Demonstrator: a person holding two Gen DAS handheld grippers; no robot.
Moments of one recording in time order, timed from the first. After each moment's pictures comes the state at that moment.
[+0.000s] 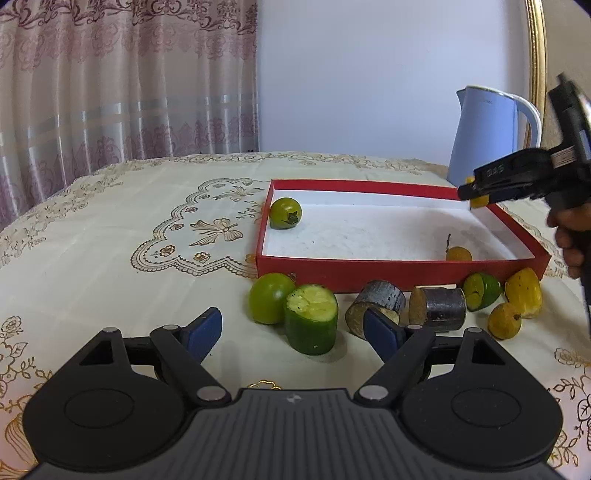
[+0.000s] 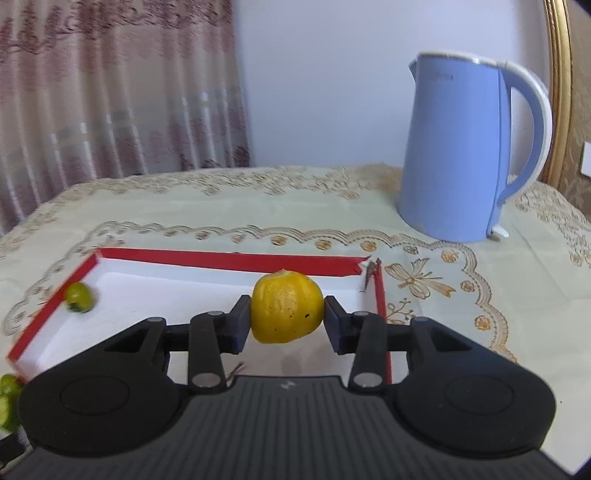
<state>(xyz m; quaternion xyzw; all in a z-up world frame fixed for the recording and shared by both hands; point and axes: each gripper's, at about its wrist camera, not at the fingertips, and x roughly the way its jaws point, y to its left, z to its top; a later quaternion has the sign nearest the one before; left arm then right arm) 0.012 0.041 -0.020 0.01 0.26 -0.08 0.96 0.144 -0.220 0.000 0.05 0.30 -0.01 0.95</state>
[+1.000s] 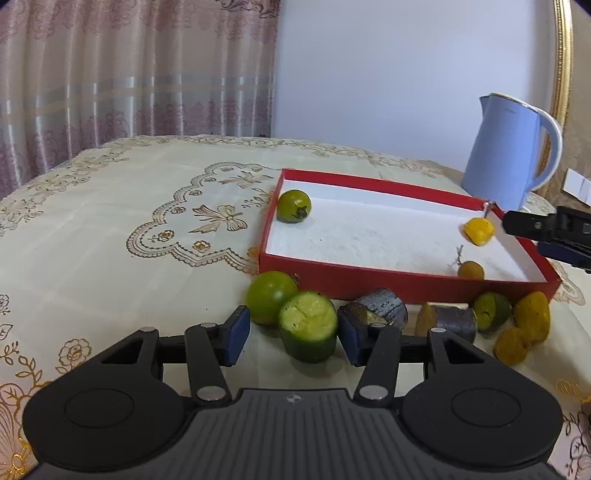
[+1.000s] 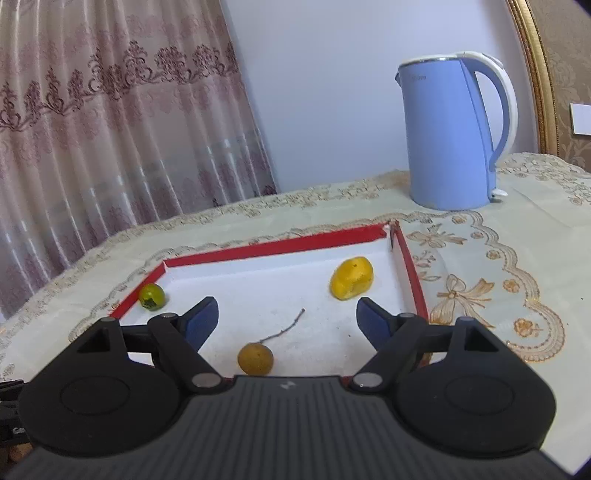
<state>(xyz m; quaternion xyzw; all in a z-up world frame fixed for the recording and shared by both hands) 0.031 0.041 -0.020 -0.02 0.29 -0.06 0.96 0.041 -0.211 -0.012 0.14 0.20 0.05 0.97</state>
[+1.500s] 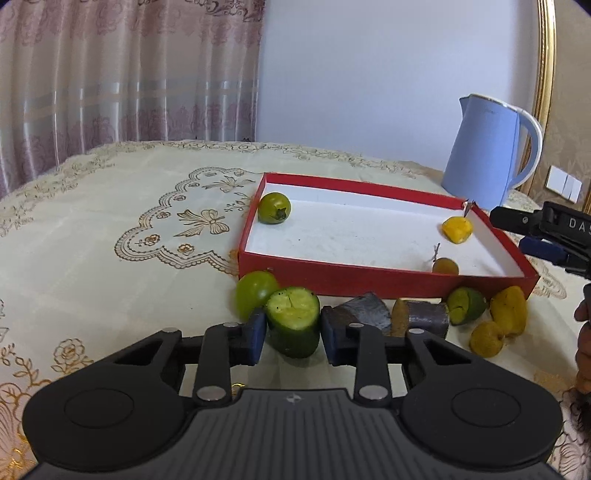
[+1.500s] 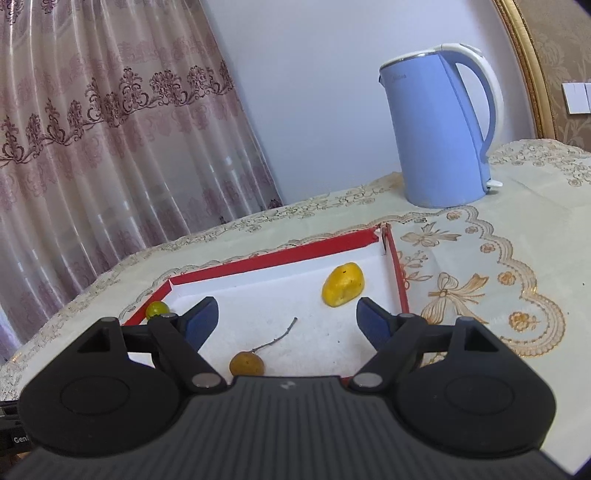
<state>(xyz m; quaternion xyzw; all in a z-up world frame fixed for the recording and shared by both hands) 0.018 0.037 -0.016 -0.02 0.28 -0.09 0.96 0.035 -0.232 -0.019 0.17 0.19 0.06 0.97</state>
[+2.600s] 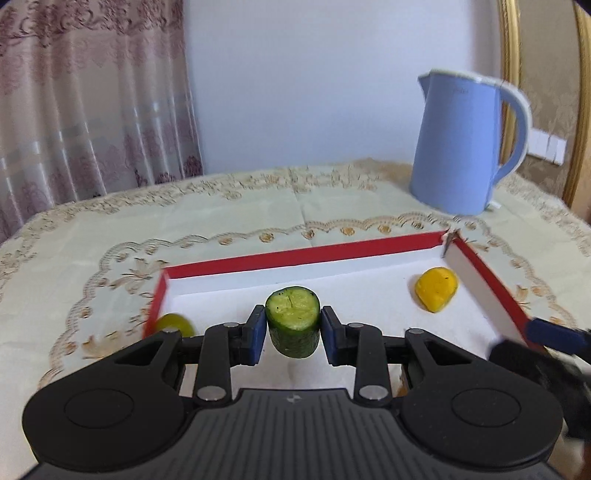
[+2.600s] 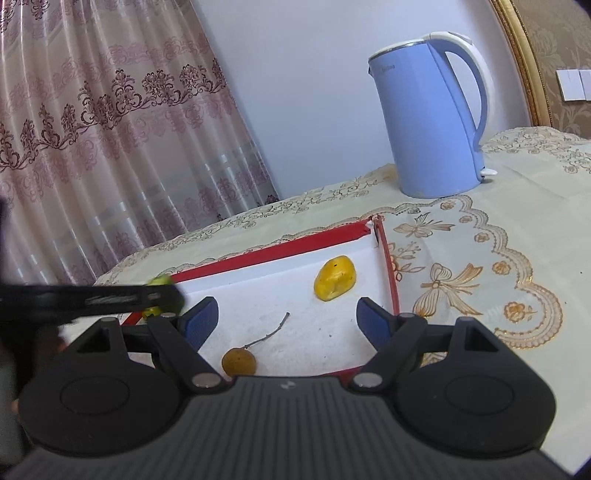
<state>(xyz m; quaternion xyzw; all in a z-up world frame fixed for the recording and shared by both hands) 0.145 -0.067 0.026 0.07 0.30 -0.14 0.94 0.036 -0.242 -0.024 0.19 0.20 0.05 0.96</state>
